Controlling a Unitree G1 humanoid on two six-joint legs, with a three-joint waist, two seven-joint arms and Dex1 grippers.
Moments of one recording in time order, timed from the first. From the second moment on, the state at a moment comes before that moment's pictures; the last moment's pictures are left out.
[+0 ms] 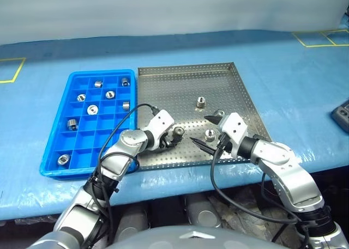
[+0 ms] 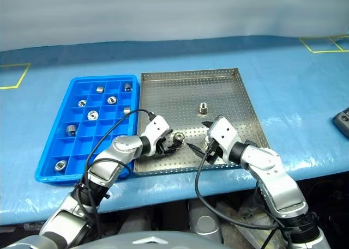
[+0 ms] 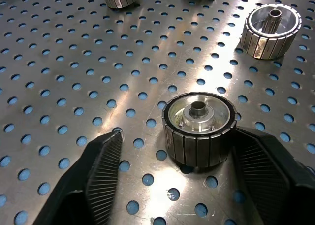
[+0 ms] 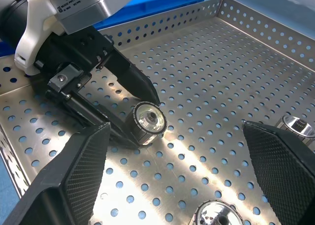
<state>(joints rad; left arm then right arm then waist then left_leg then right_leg) -0.35 0.29 -0.38 -0.08 -0.08 0.67 -0.59 -0.03 -0.57 0.11 -0.48 0.25 0.46 0.66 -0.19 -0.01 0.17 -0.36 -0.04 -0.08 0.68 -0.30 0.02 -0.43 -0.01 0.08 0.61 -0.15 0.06</state>
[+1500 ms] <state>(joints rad) -0.11 0.45 0.16 -0.60 -0.11 1.08 -0.25 -0.15 -0.51 0.21 -0.40 0.26 0.42 0.79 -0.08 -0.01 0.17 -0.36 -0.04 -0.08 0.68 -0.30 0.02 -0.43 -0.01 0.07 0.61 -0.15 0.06</state>
